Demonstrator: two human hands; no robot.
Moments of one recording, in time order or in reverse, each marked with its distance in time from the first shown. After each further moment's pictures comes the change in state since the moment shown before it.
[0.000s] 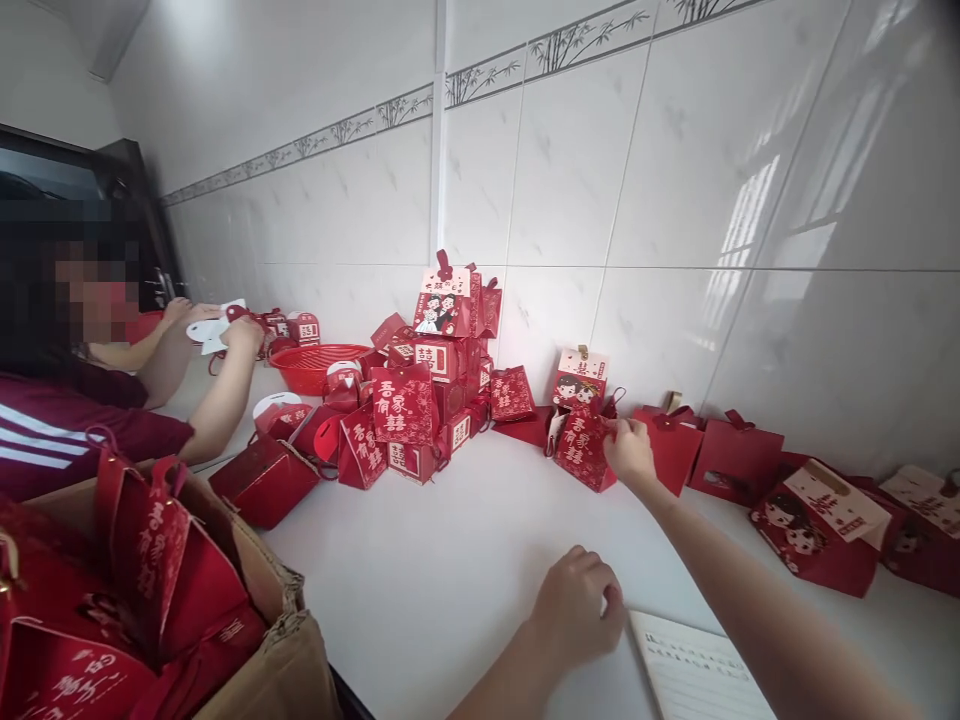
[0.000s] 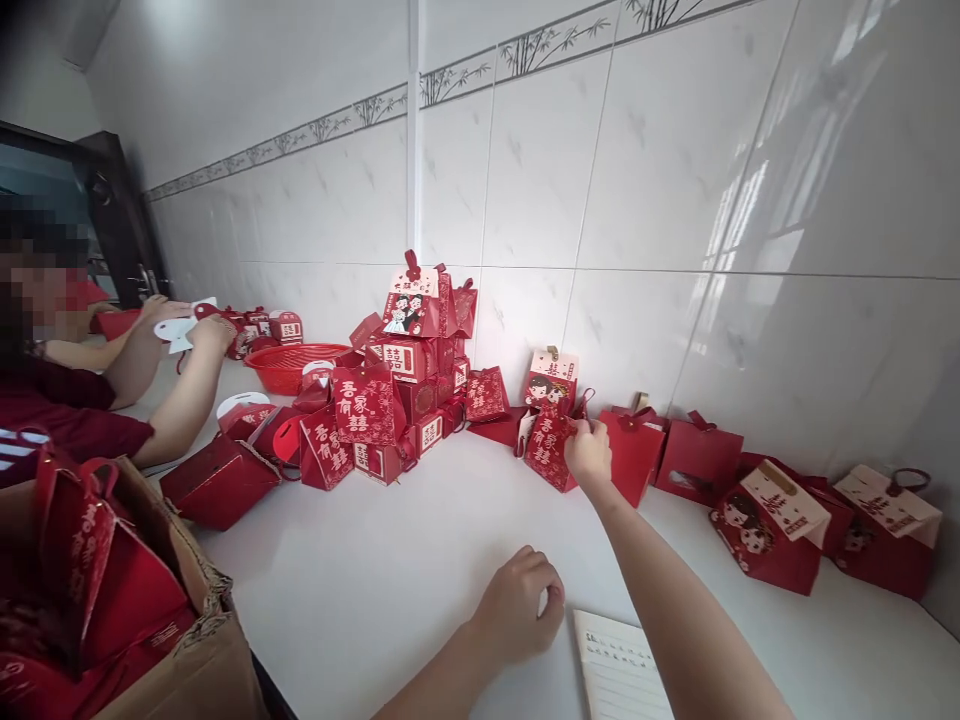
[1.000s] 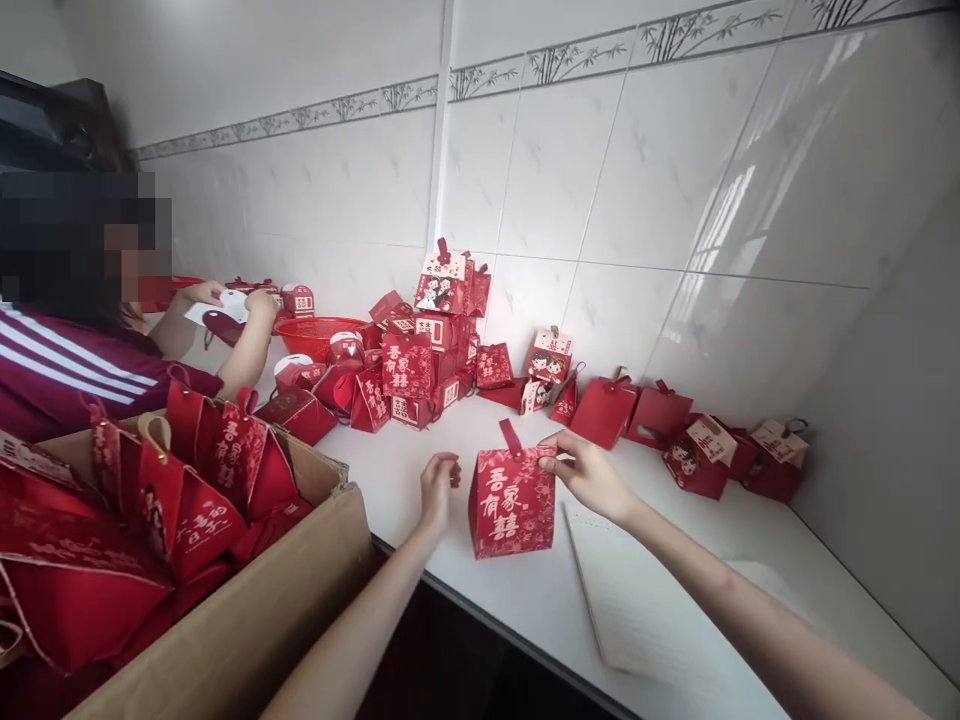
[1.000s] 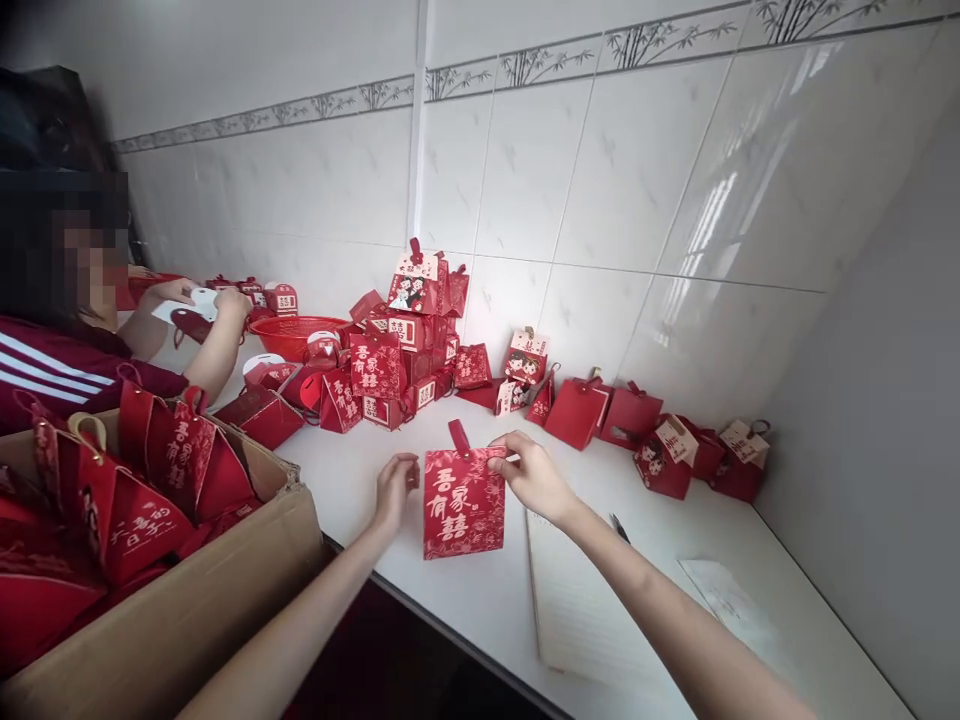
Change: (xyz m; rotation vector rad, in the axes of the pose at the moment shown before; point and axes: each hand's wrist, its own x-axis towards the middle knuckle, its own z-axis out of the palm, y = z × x) left_hand -0.065 -0.019 -0.100 -0.807 0.794 -0.486; right_hand -0.168 -0.057 -0.129 0.459 -0.452 -0.459
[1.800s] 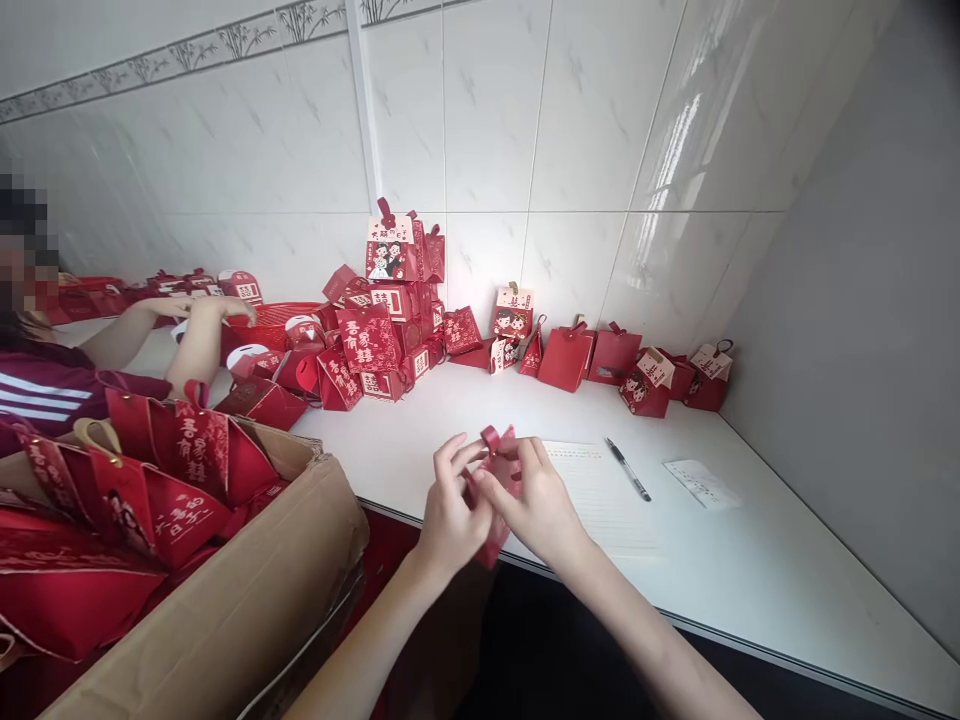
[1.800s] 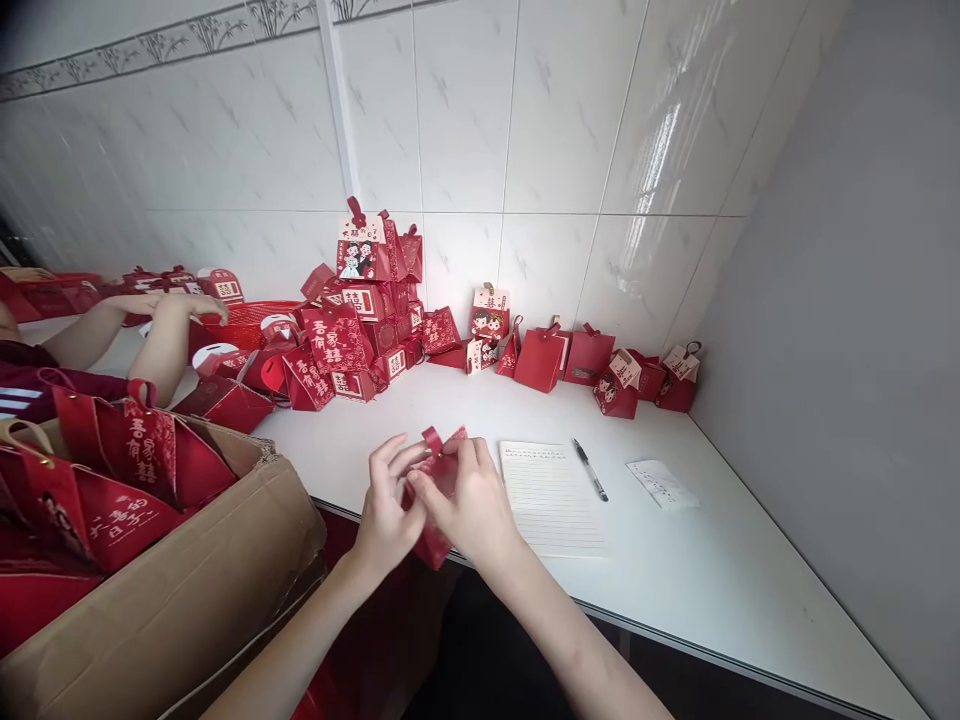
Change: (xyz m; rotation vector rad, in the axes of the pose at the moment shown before) left_hand -0.117 0.065 0.007 0.355 -0.441 0.475; right_hand -0.094 -0.062 0.058 0.011 0.260 0.106
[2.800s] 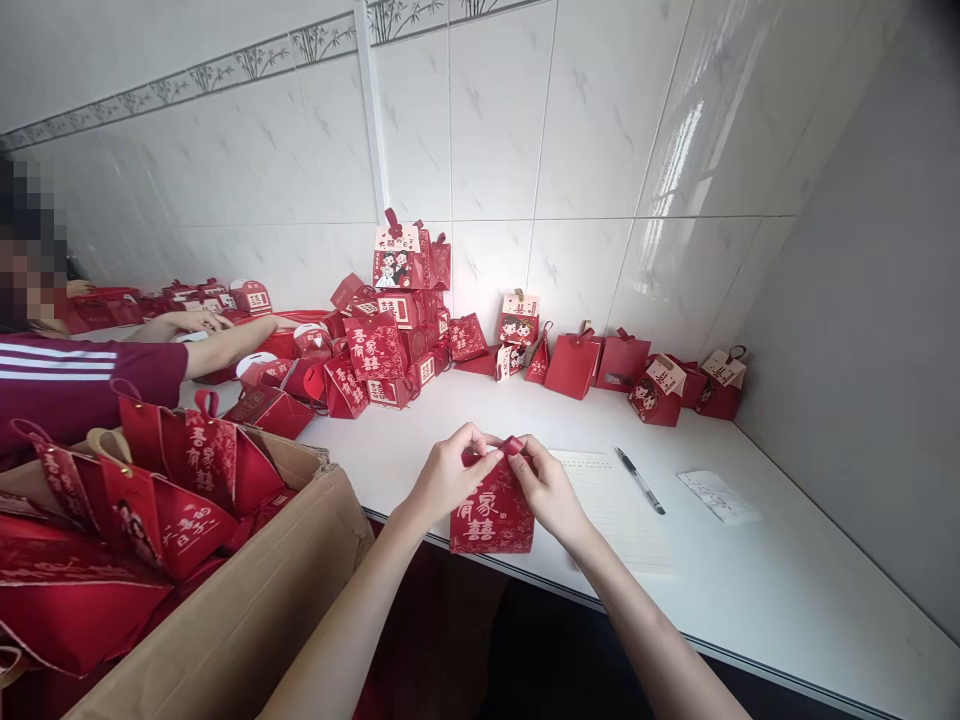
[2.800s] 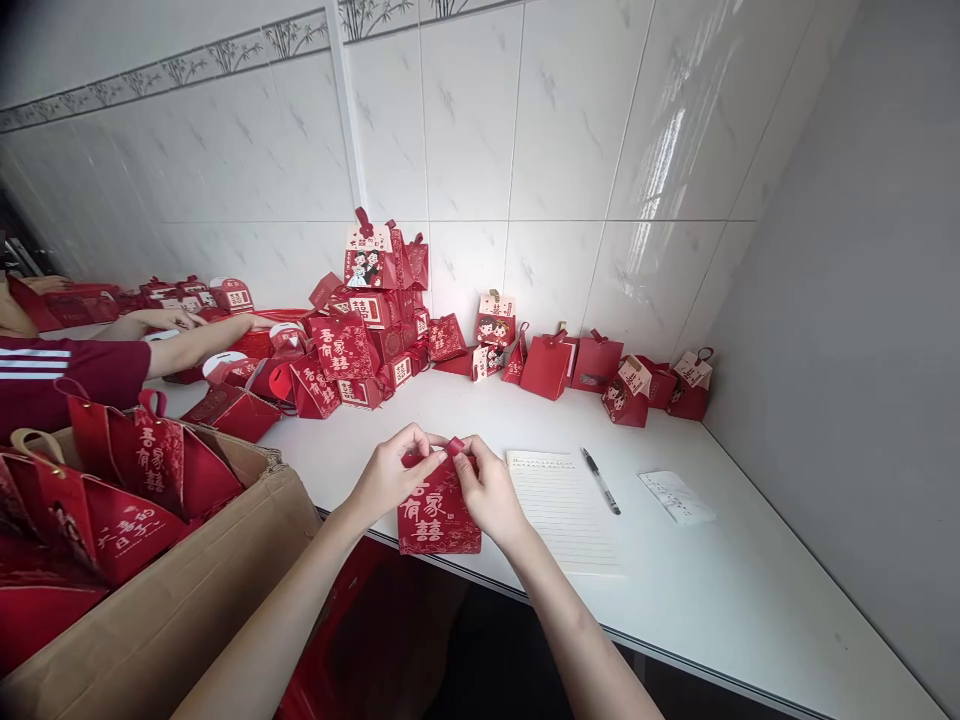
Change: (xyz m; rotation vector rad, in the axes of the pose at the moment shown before) left_hand 0.058 -0.007 -0.026 -0.050 -0.336 -0.157; right_hand 0.026 0.028 0.004 0.346 -0.081 0.037
